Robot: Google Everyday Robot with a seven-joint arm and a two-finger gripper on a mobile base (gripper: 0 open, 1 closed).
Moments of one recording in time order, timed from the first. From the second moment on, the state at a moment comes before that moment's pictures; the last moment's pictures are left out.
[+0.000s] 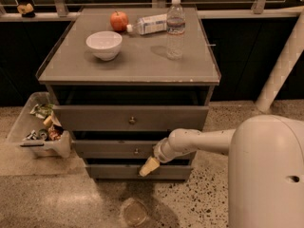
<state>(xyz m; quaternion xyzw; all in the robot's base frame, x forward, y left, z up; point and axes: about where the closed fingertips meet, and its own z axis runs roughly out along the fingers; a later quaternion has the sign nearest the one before) 0.624 -0.027 0.413 -0.47 0.83 0.15 0.25</state>
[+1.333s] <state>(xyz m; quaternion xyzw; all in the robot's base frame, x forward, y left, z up) 0.626 -0.025 0.410 -0.45 0.84 0.14 0.26</state>
